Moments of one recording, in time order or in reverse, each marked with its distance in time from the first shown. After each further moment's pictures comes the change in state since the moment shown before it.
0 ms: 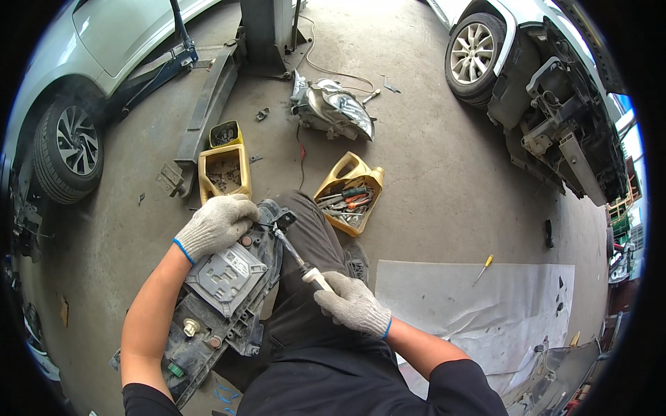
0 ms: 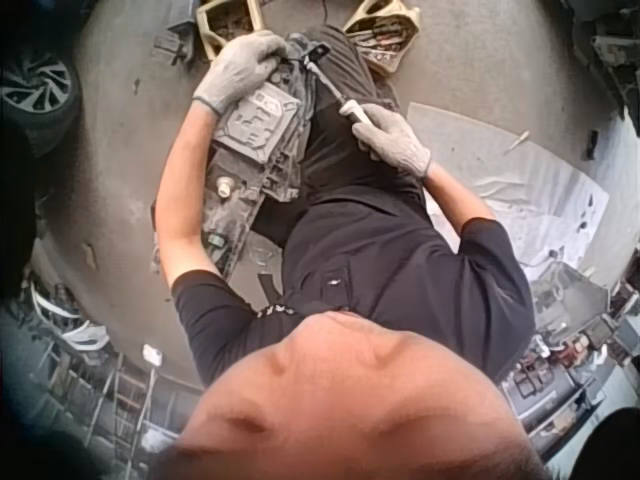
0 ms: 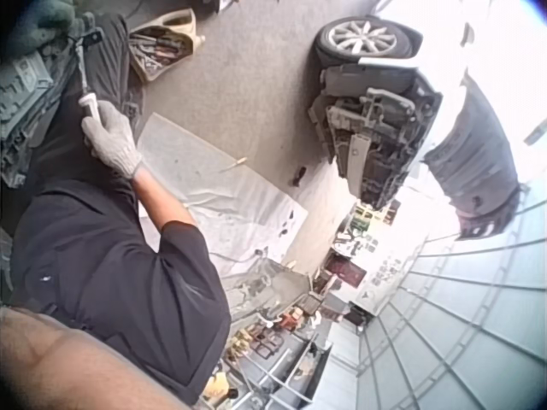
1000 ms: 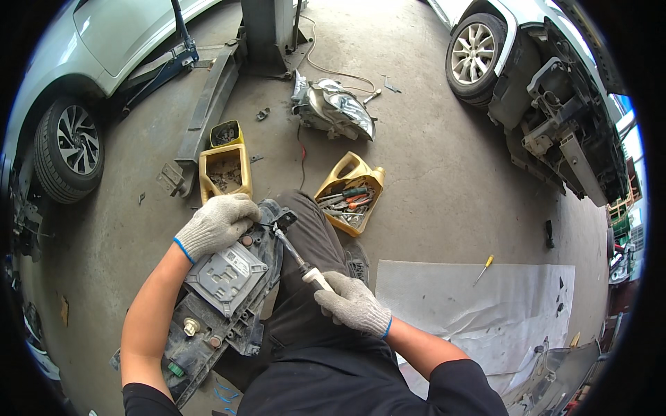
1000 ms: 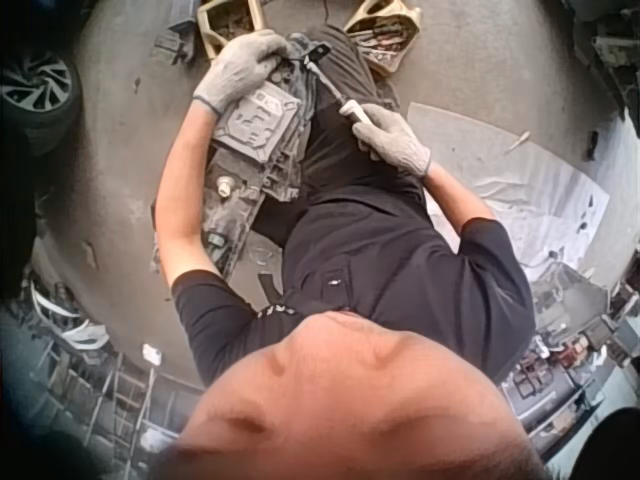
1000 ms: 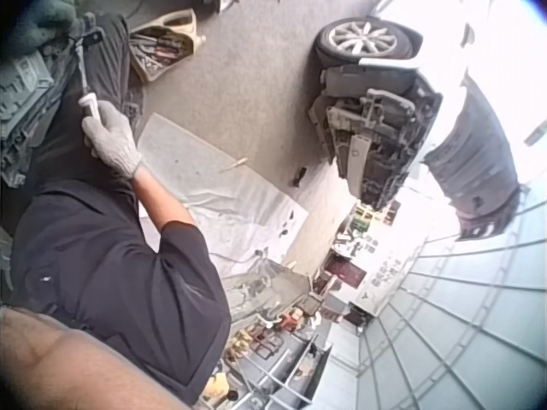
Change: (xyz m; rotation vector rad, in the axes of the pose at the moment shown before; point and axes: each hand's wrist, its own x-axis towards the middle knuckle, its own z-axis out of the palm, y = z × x) left_hand 0.000 -0.001 -0.001 -0.049 0.002 0.031; right_hand 0.001 0.001 -0.001 0.015 -0.025 -0.001
